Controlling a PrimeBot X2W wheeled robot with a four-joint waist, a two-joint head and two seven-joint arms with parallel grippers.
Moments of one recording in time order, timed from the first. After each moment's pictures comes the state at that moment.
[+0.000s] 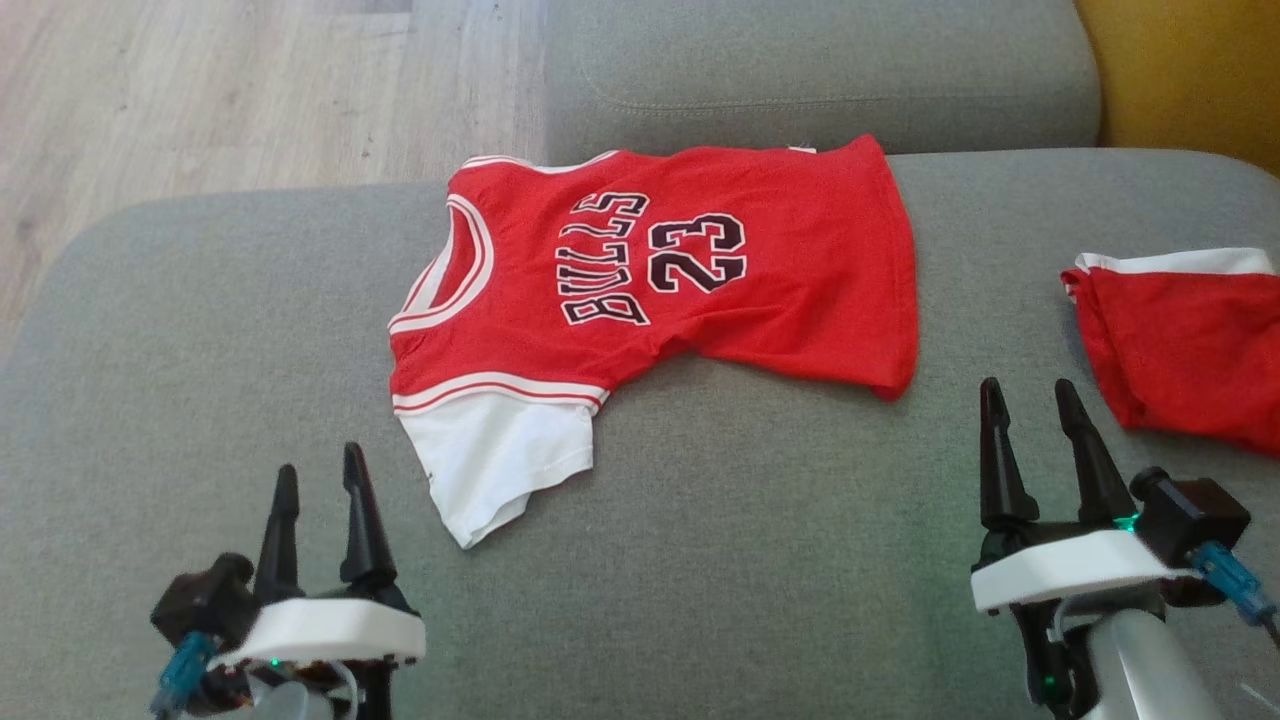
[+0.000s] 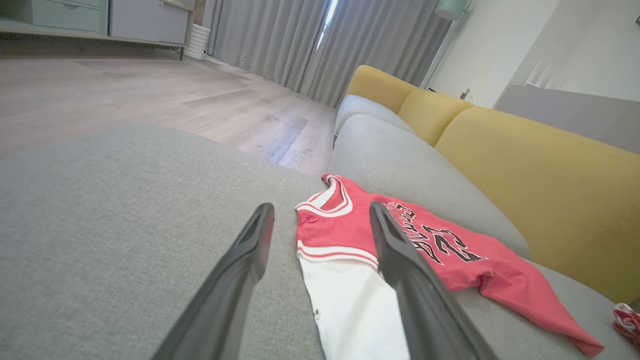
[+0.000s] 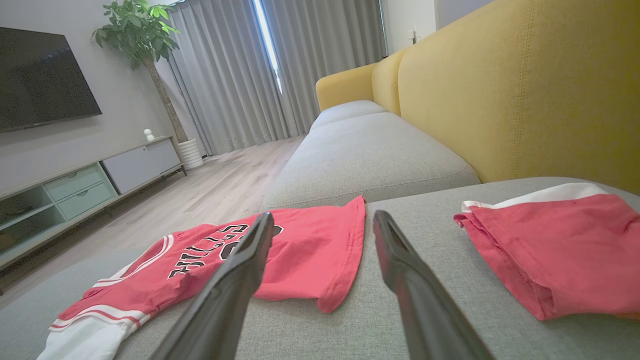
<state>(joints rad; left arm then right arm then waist) -0.09 0.08 -0.16 0.34 -0.54 0.02 -0.25 -0.09 -0.05 0.03 0.31 0.26 0.13 -0.25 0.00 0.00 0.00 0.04</state>
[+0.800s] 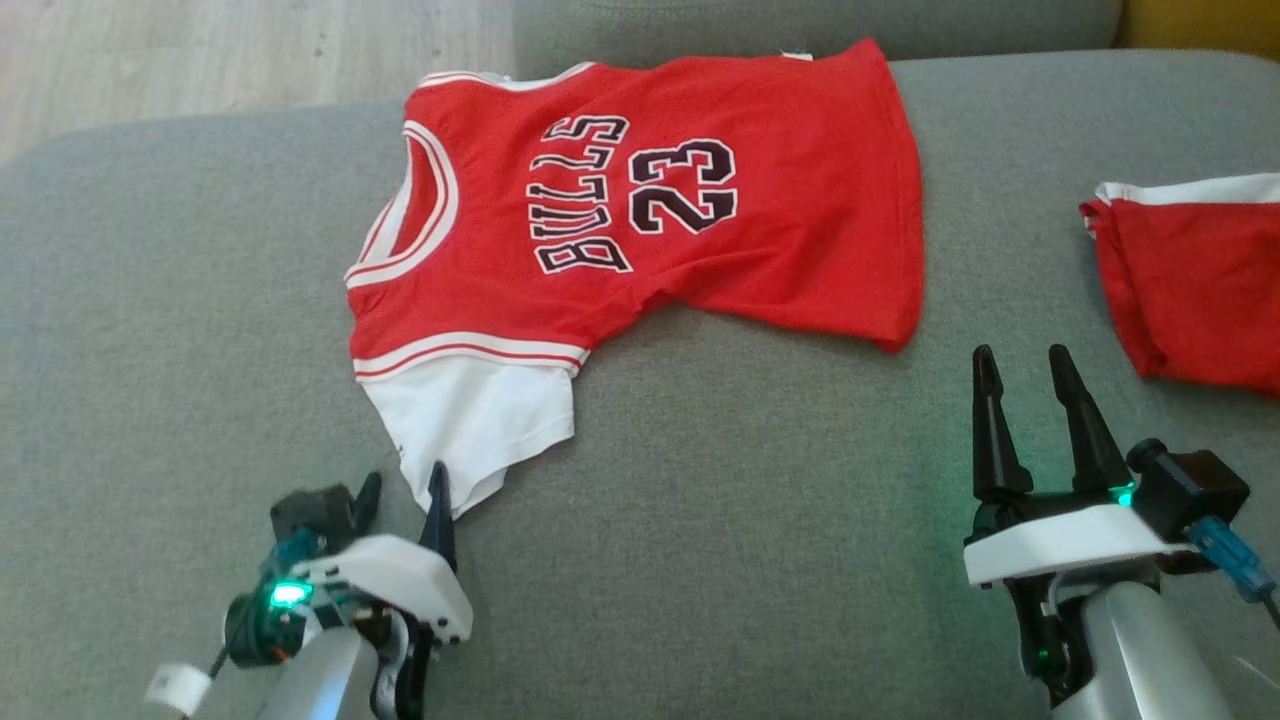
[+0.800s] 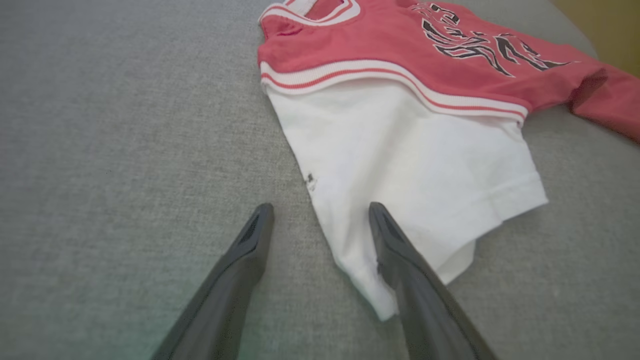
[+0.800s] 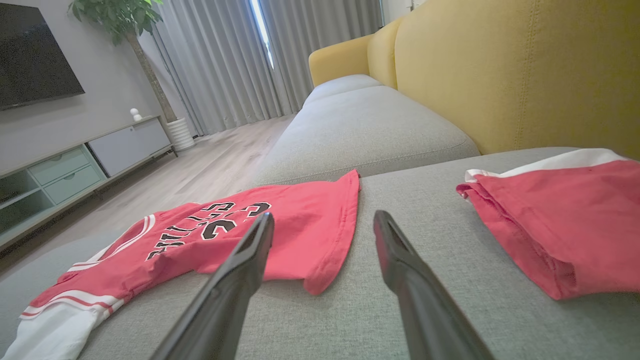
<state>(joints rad) -0.27 0.07 -0.26 0.68 -0.43 0.03 -0.03 -0.12 -0.05 0.04 0.29 0.25 0.13 -0.25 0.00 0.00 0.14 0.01</state>
